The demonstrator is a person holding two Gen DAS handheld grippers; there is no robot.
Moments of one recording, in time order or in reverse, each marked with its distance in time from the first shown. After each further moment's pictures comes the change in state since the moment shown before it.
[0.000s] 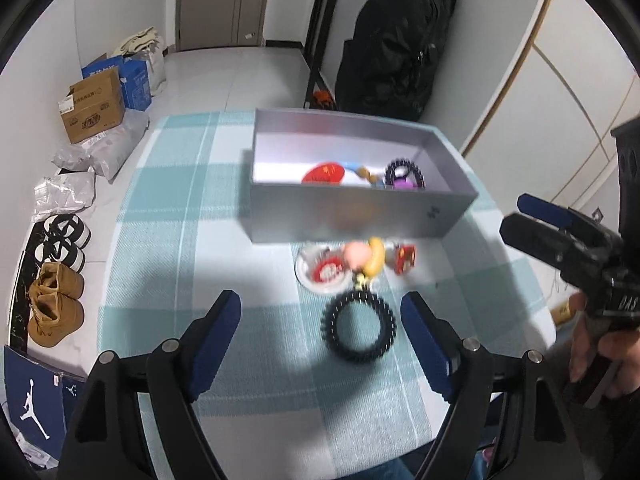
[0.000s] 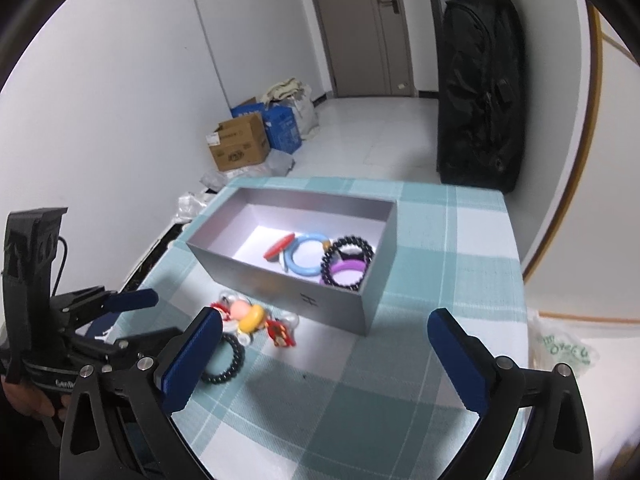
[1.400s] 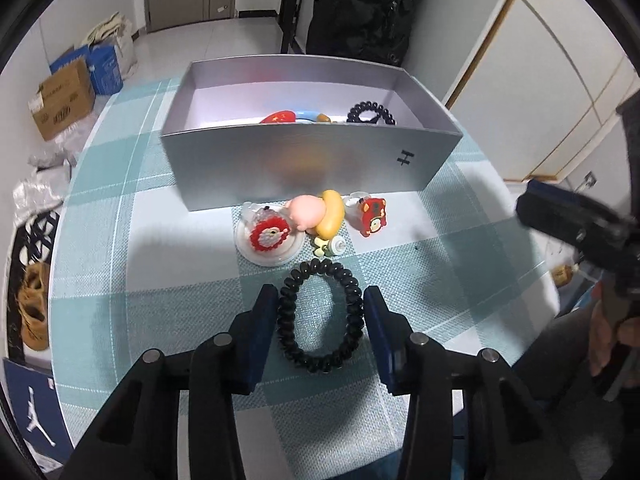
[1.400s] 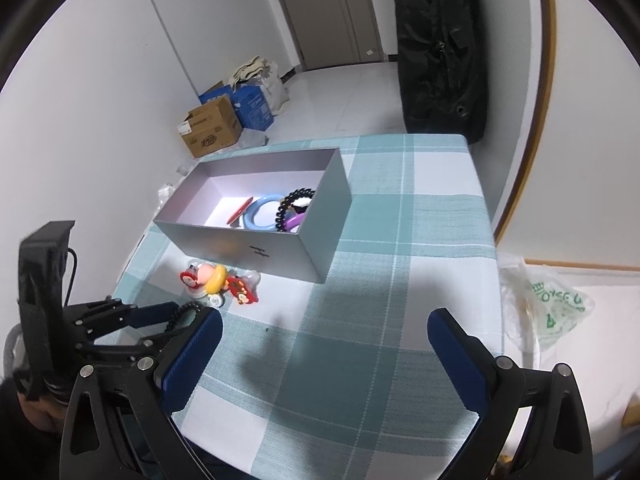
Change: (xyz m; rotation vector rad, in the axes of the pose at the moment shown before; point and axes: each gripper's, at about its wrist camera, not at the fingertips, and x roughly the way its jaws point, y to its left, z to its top) left arm 0.021 -0.022 -0.007 0.052 0.120 -0.042; right arm -0.006 -0.028 -0.018 0.109 0.100 -0.031
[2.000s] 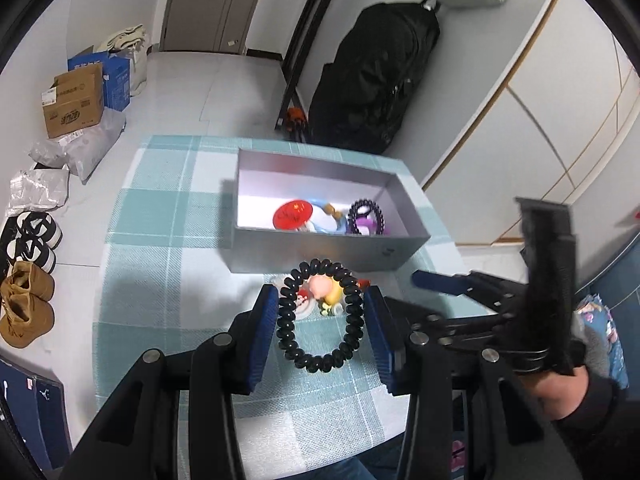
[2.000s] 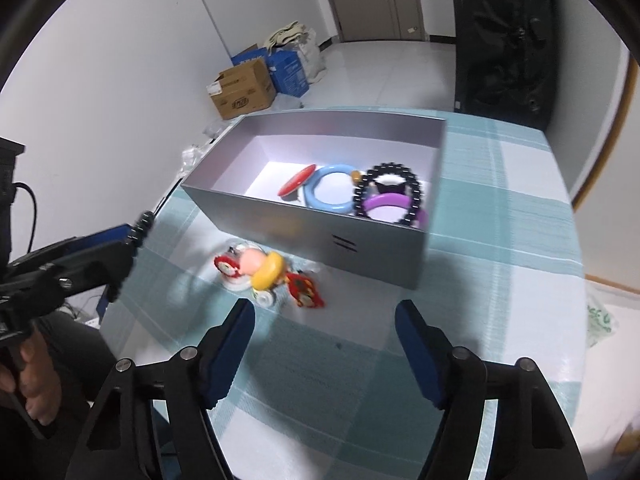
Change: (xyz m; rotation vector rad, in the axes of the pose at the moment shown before) left arm -0.056 0.022 0.016 -0.103 -0.189 -0.116; right arm 0.053 0.051 0.007 -0.098 0.110 0.073
